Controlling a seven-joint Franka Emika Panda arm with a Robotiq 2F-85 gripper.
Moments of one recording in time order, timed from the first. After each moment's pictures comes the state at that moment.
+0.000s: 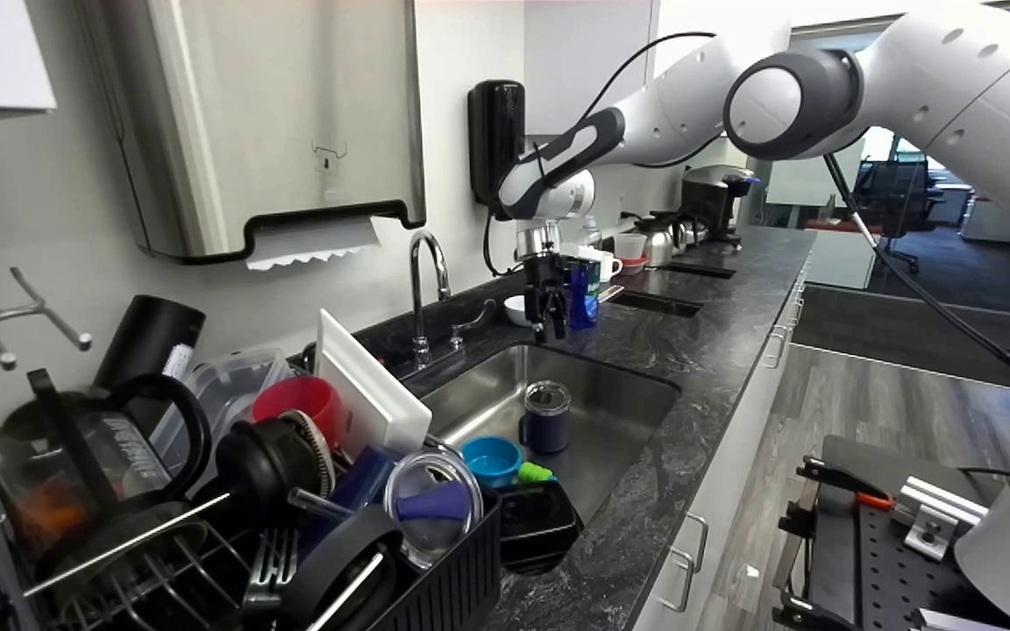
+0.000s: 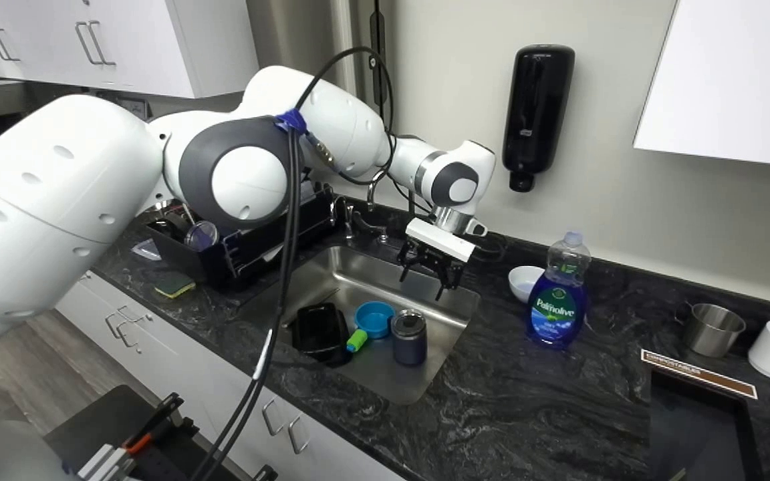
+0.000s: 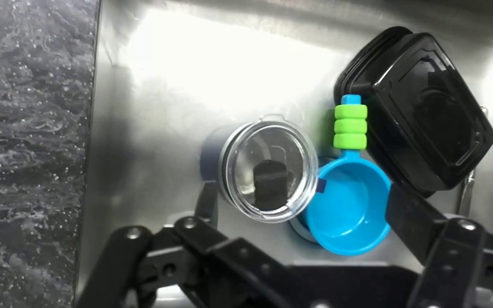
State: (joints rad) arm -0.27 0.97 -0.03 -1.12 0.15 1.73 -0.49
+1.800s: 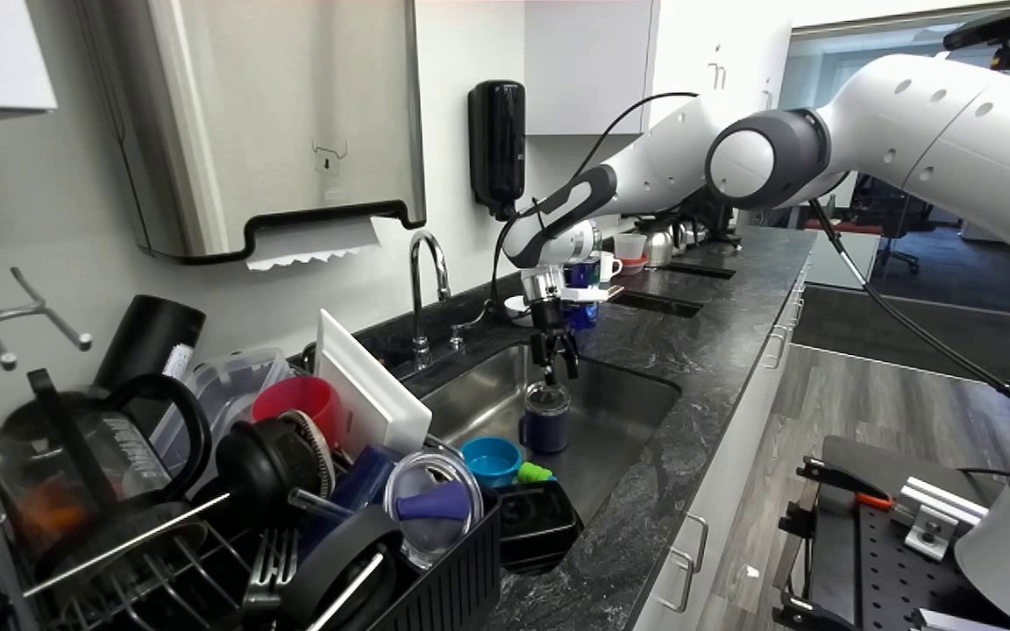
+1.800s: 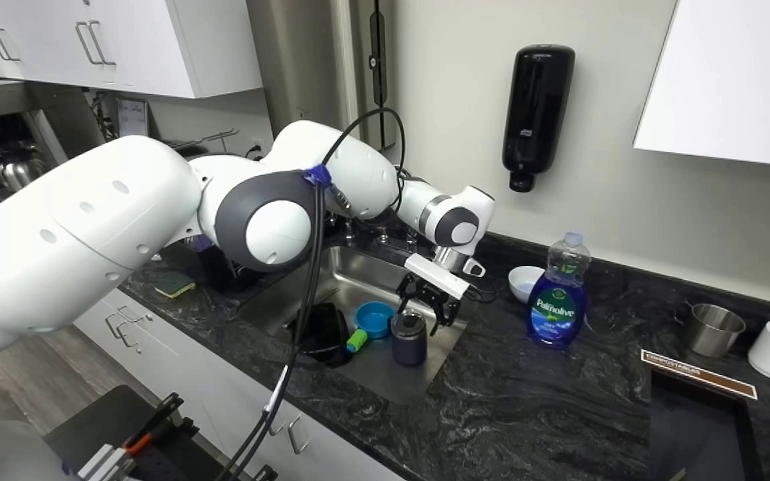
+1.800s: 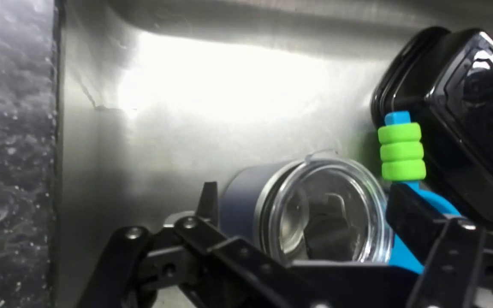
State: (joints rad) arm -0.29 1.14 -0.02 -1.04 0.13 1.71 -0.40
